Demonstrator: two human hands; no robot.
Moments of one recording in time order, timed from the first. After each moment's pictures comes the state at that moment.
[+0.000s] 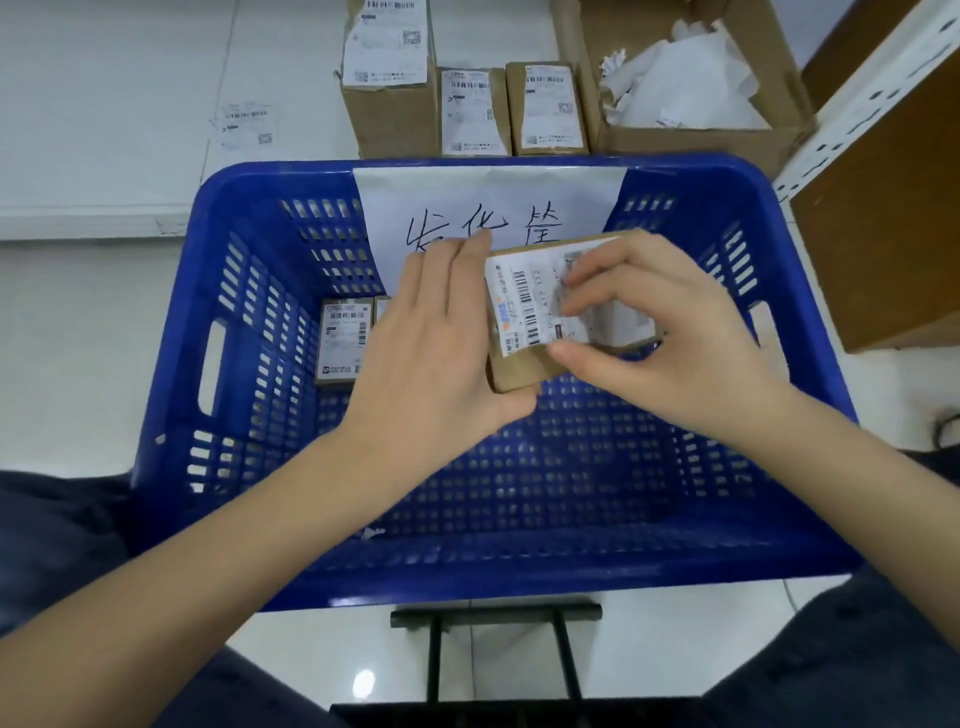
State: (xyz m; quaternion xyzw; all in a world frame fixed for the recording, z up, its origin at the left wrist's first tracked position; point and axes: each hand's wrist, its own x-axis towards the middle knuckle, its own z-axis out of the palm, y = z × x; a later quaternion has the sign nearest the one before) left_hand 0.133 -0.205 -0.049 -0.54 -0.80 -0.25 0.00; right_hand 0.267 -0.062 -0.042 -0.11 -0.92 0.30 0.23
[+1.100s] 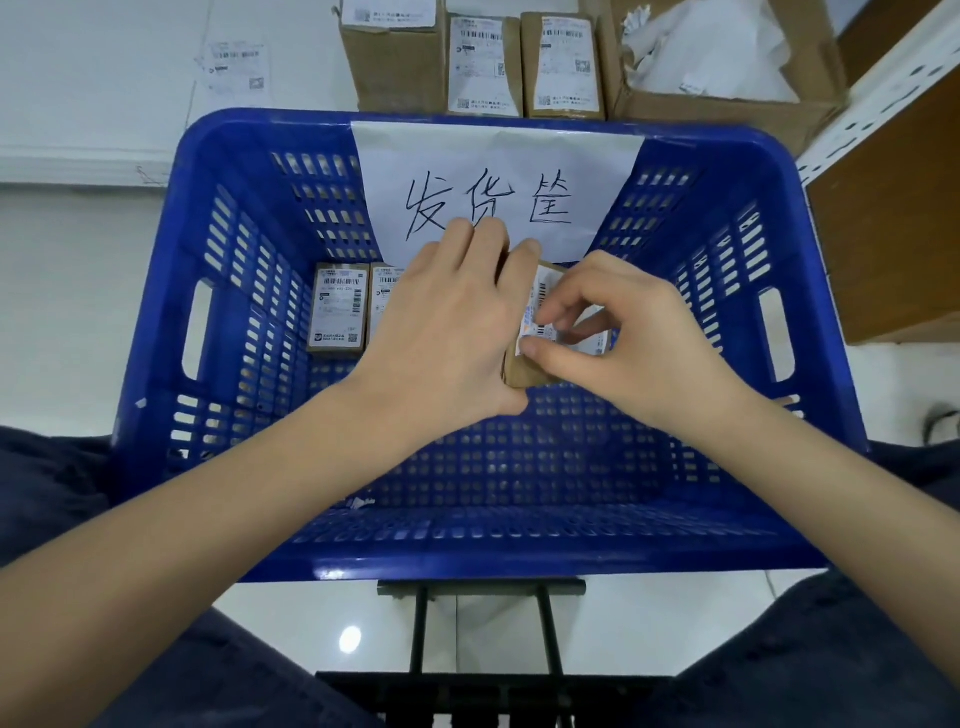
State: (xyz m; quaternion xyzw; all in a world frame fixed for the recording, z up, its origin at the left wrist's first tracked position) left_hand 0.127 -0.190 -0.053 -0.61 -0.78 -0.11 0.01; right_hand 0.254 -0.078 -0.060 -0.19 -0.87 0.44 0.14
